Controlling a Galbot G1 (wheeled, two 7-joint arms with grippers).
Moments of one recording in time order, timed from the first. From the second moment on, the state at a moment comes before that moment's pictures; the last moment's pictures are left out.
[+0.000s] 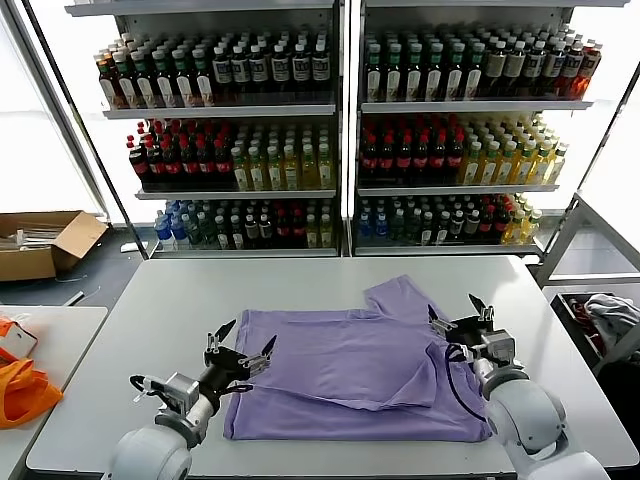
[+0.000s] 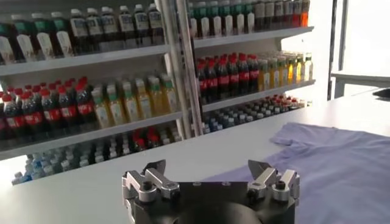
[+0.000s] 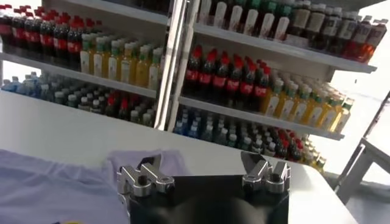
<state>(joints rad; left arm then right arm) 1.28 -1.09 -0.34 -2.03 -0.30 0.41 0.02 -1.01 1.06 0.35 1.85 0.31 -0.56 0.11</state>
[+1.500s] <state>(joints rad) 0.84 -1.06 -0.16 -1.52 -0.48 0.51 -0.03 -0.60 1.35 0.27 1.20 0.28 -0.50 0.08</state>
